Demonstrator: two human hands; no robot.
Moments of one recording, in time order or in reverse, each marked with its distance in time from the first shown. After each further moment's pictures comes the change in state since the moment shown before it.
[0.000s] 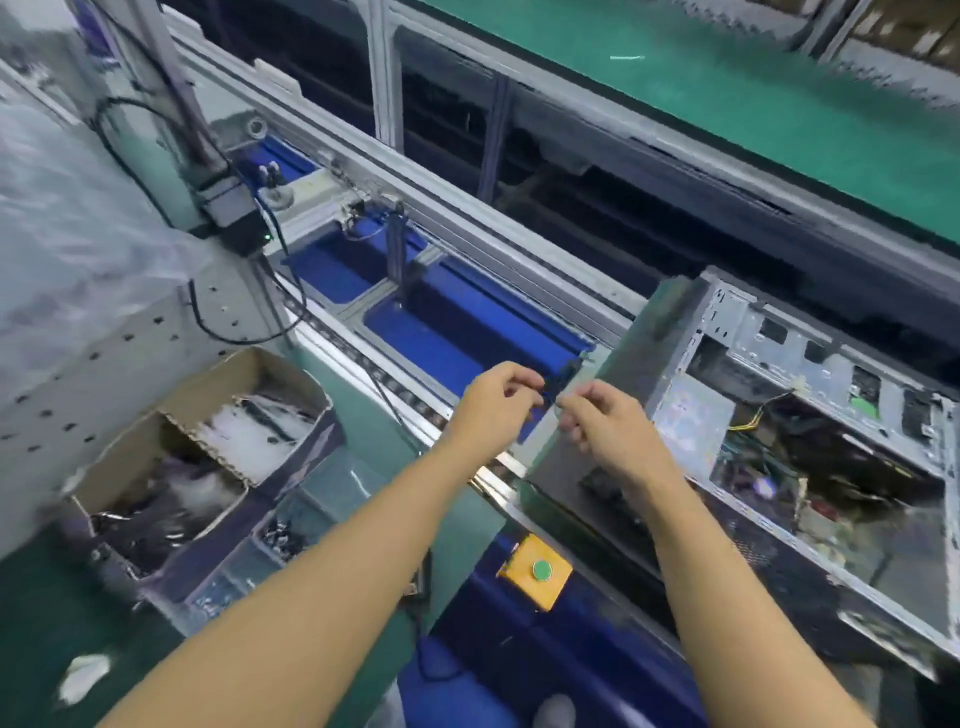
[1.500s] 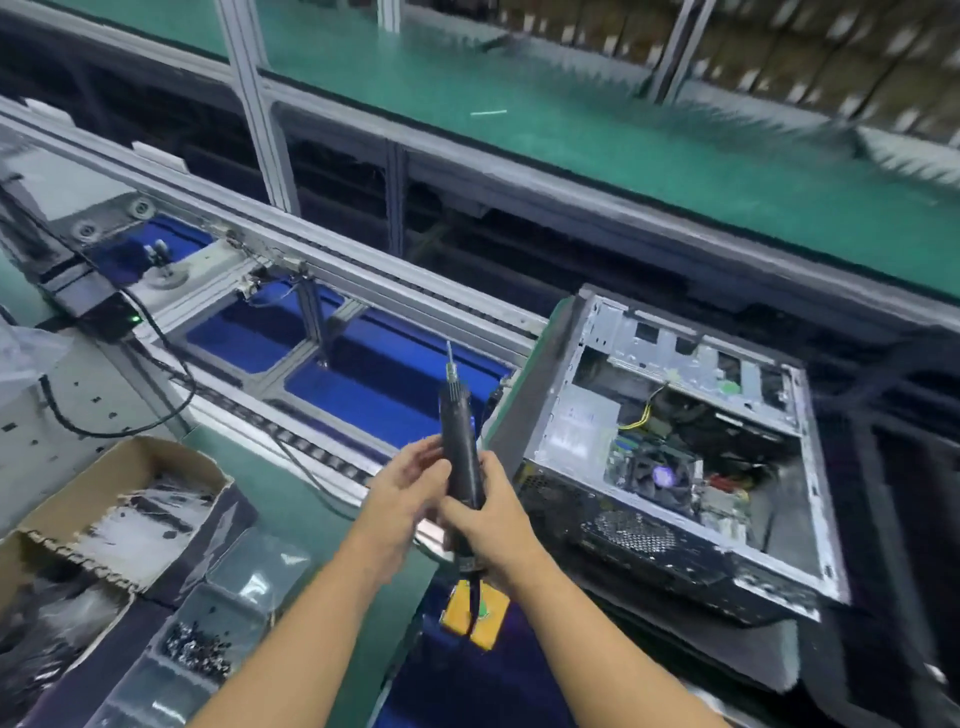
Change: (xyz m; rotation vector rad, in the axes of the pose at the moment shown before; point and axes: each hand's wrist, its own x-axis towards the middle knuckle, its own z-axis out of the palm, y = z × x) left_hand -0.029 -0.045 0.026 -0.616 -0.143 -0.010; right_hand -0.039 0.053 0.033 0.331 -0.051 -0.034
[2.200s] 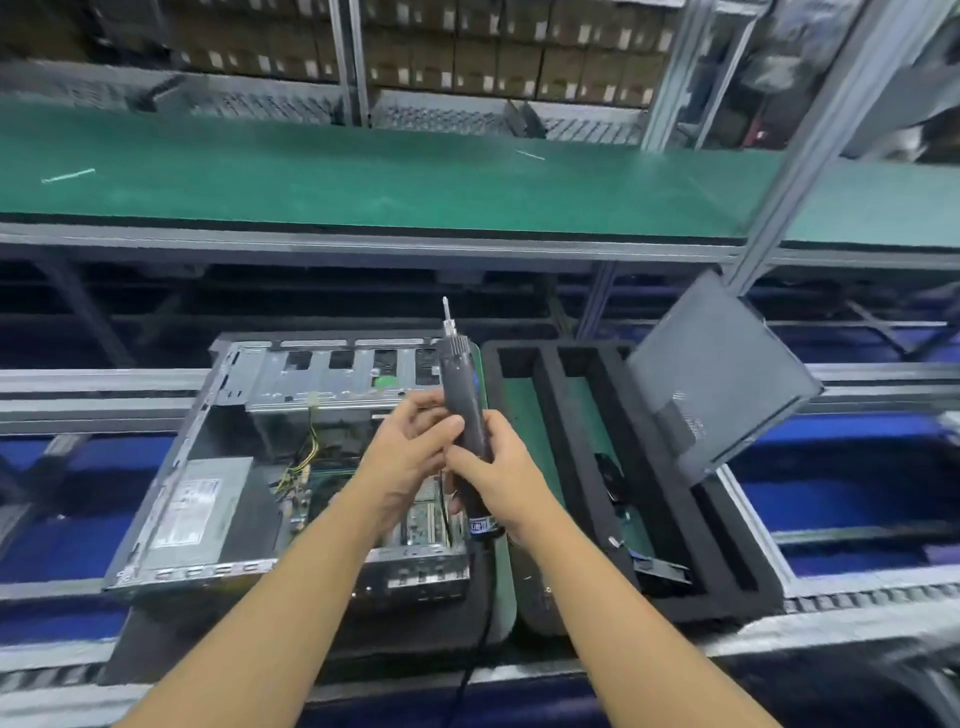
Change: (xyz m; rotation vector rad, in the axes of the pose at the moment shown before) left_hand 0.032 -0.096 0.388 0.181 -0.586 -0.121; right_hand -0.123 -0.038 -0.361 0.053 0.470 -0.146
